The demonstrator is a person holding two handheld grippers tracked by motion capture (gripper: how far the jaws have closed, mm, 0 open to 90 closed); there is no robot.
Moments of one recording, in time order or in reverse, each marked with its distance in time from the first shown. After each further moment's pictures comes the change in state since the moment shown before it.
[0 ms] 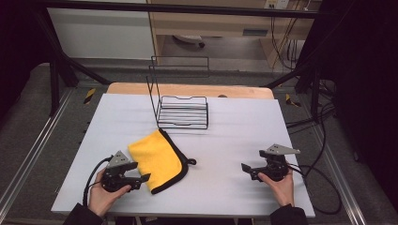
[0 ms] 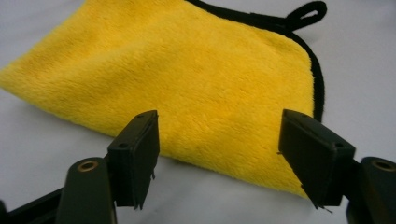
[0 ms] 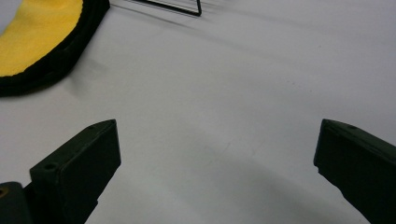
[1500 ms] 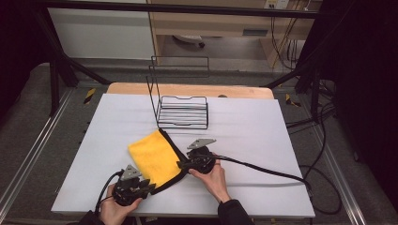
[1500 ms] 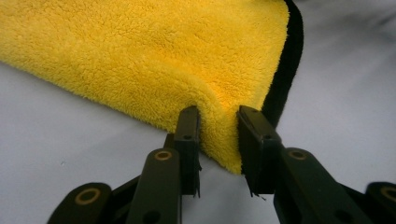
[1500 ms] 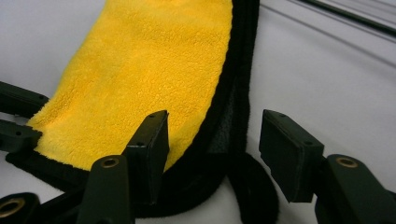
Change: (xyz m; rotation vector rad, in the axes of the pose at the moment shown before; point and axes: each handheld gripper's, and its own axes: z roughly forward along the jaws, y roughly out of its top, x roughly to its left) left arm -0.039 -0.017 0.013 0.088 0.034 -0.083; right arm 0.150 0.060 0.143 0.150 0.165 -0.128
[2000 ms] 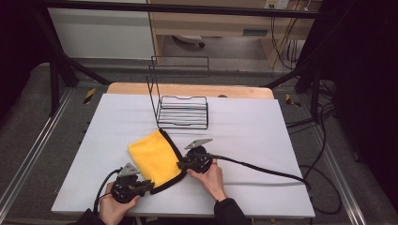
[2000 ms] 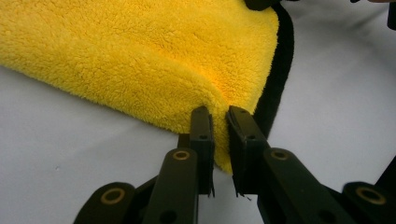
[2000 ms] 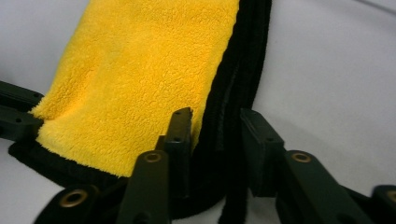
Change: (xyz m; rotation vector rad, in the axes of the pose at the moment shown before) left arm 0.009 0.003 -0.001 0.011 -0.069 -0.015; right arm 0.001 -0.001 0.009 0.073 0.028 0.054
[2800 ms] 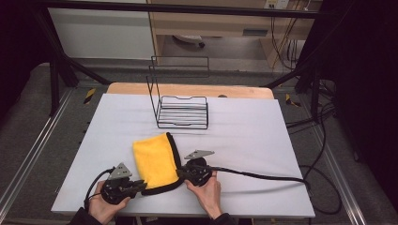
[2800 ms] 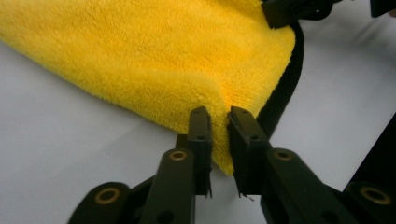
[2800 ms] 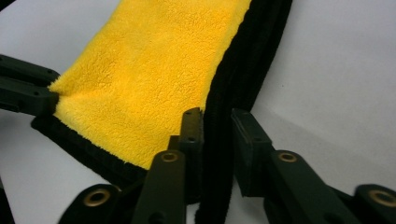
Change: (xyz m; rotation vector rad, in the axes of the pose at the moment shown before) left arm 0.011 -0.003 -0.025 -0.032 -0.011 0.116; right arm 0.034 -0.021 -0.014 -0.052 -0.041 0.096
